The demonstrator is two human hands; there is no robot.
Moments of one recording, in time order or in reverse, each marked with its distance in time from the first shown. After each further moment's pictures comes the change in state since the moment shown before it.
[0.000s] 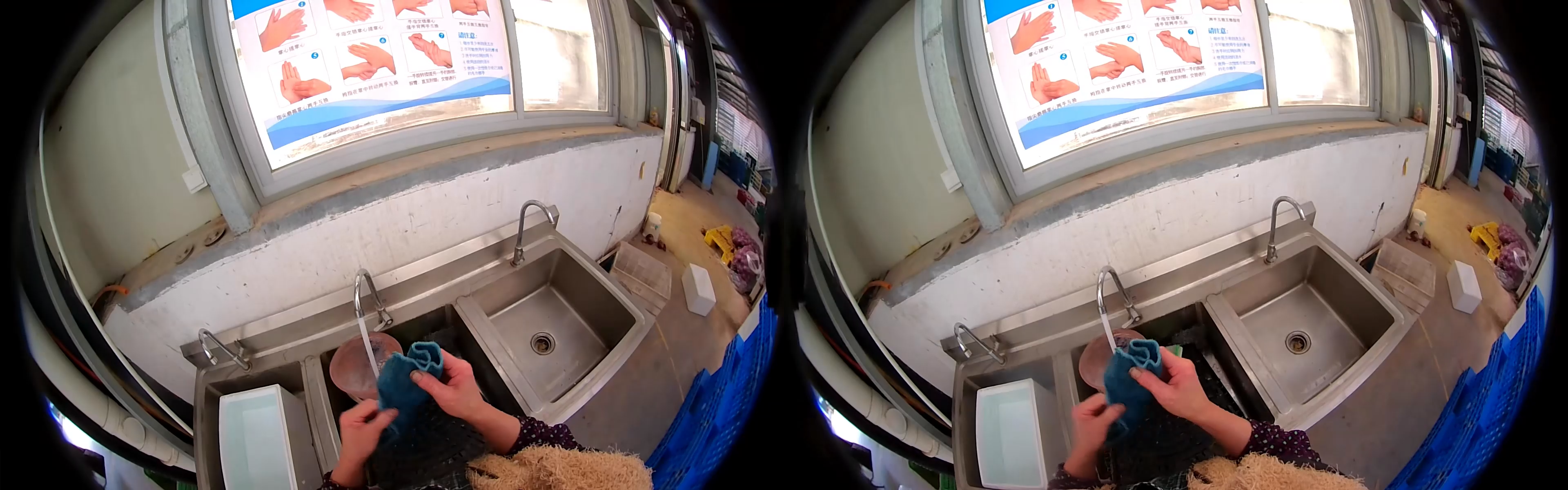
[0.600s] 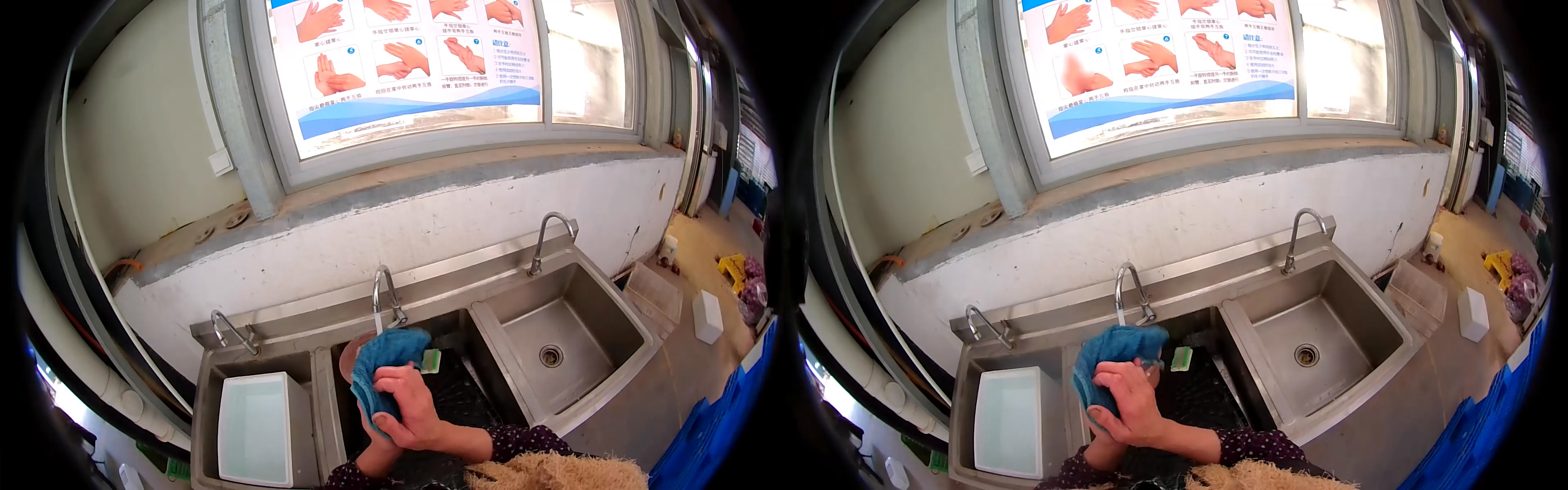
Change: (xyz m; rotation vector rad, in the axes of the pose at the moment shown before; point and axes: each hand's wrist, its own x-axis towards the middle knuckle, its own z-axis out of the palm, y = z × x) left_hand 0.018 0.006 0.040 -0.527 0.304 0.261; right_hand -0.011 -0.004 0.061 -0.470 -0.199 -0.608
